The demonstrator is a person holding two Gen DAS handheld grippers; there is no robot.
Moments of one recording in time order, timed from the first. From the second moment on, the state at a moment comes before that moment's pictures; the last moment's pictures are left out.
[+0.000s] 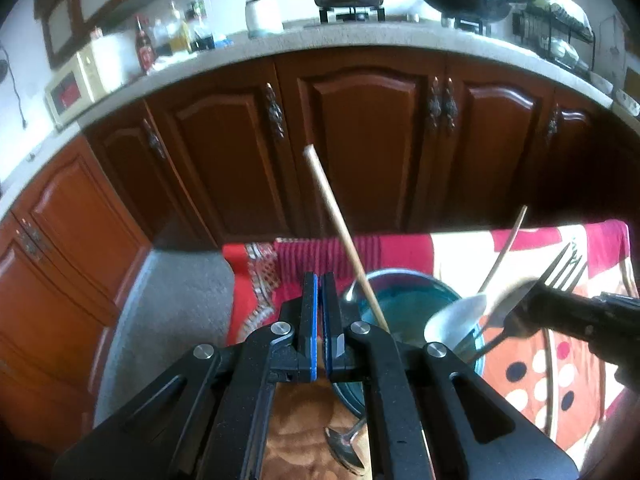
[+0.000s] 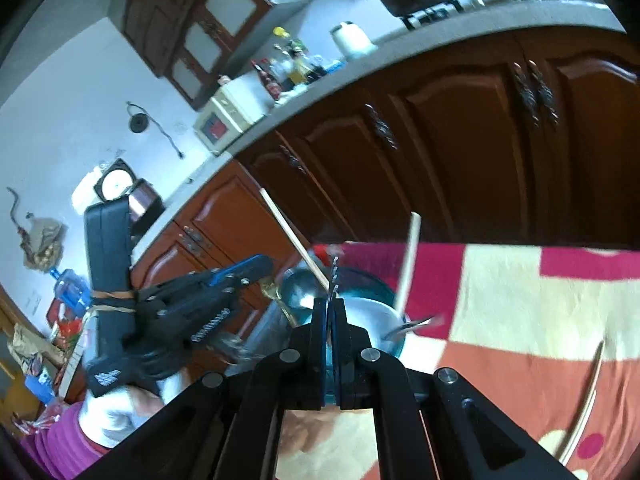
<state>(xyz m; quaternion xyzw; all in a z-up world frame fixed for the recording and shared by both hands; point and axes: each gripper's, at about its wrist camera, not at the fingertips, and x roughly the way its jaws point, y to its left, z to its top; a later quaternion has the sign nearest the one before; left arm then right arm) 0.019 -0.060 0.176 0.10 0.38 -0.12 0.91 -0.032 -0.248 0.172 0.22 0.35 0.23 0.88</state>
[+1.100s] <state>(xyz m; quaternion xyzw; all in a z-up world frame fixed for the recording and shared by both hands) -0.095 -0.105 0.216 0.08 0.34 -0.17 0.92 -0.131 -0.297 0.179 0.21 0.36 0.16 0.90</state>
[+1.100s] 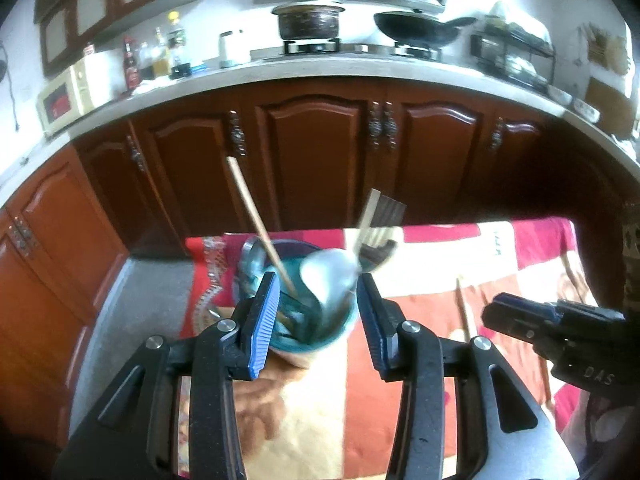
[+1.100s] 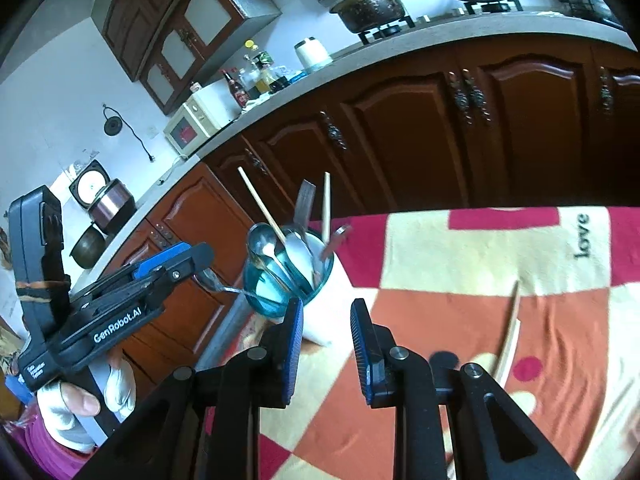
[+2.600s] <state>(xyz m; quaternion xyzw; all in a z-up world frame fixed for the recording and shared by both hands) -0.091 -0.176 0.089 0.06 0.49 -0.24 0.84 -0.085 -0.378 0.031 0.09 0.51 -0.02 0.86</state>
